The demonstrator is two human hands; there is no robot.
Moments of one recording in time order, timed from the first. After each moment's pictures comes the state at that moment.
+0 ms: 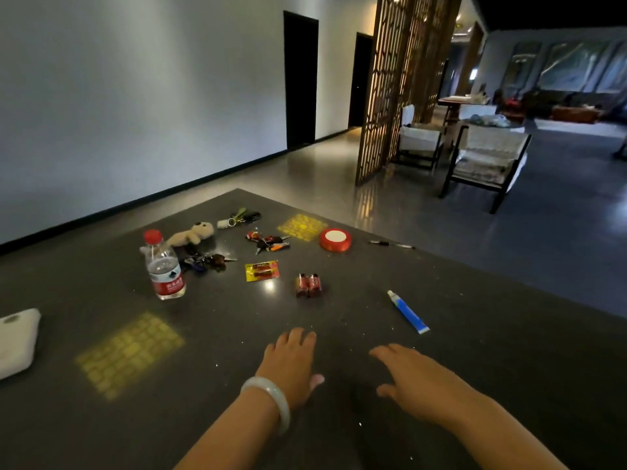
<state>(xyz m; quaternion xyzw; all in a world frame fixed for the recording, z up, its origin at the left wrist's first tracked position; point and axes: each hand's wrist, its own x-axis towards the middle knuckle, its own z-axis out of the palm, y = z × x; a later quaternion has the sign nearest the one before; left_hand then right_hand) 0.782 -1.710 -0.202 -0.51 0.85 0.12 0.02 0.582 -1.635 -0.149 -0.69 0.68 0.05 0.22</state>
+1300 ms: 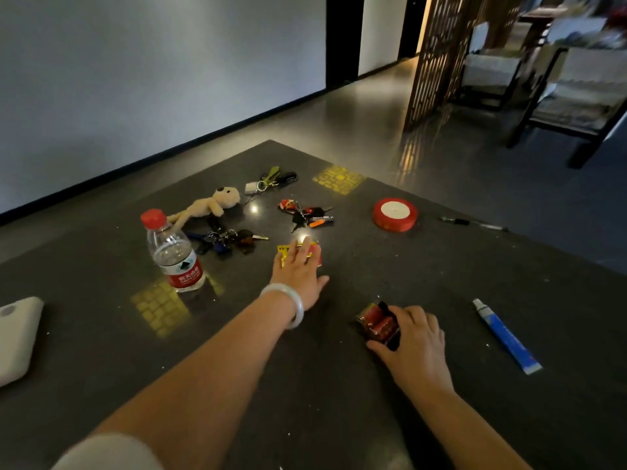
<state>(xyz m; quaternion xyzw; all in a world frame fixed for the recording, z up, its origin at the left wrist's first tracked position) 0.803 -1.947 -0.256 -0.59 0.80 0.07 0.01 0.615 -1.796 -0.272 -0.63 0.75 -0.20 0.10</state>
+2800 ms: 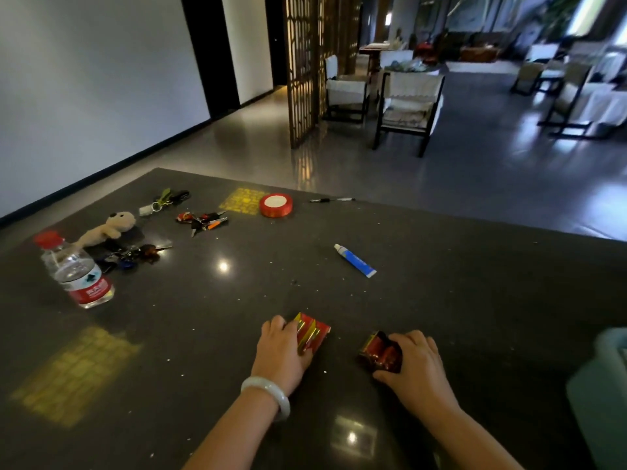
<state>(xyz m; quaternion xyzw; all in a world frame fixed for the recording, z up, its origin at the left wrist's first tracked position) 0.744 -1.687 -0.248 -0.49 0.85 0.20 -0.09 0.560 -1.551 -0.238 -0.45 0.86 -0.19 0.15</state>
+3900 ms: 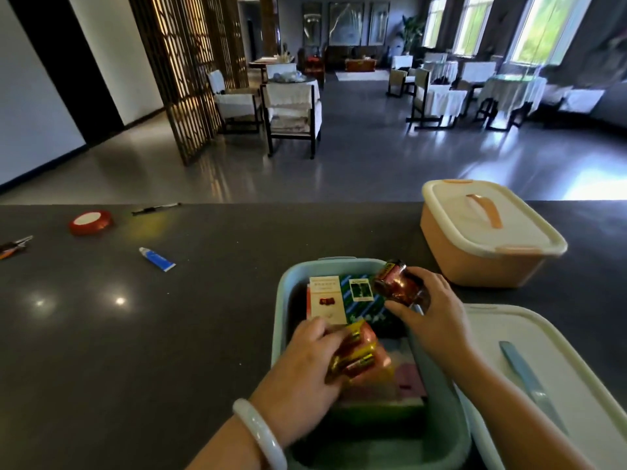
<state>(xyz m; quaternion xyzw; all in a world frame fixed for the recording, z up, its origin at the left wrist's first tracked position) 0.491 -1.343 -0.158 -0.11 0.93 0.32 -0.11 0.288 -1.223 -0.180 -0.34 0.83 -0.45 -0.01</state>
